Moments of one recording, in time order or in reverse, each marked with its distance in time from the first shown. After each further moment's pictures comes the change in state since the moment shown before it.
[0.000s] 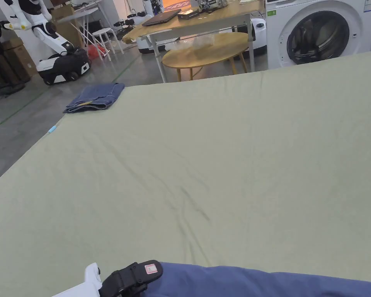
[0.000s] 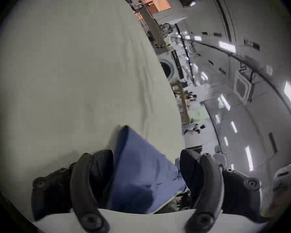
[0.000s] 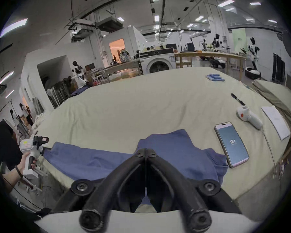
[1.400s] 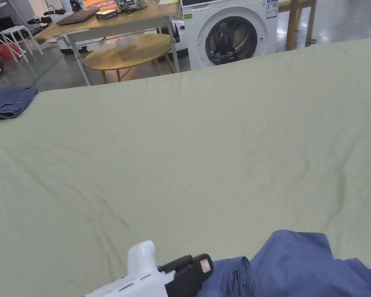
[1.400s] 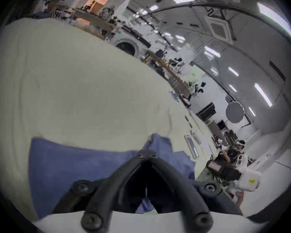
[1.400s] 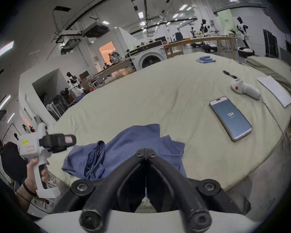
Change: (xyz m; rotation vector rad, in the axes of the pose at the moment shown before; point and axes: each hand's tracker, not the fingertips) left arm 0.163 -0.144 -0.156 -0.176 0.107 -0.535; right arm 0.023 -0.035 0.012 -0.031 0.017 -0.184
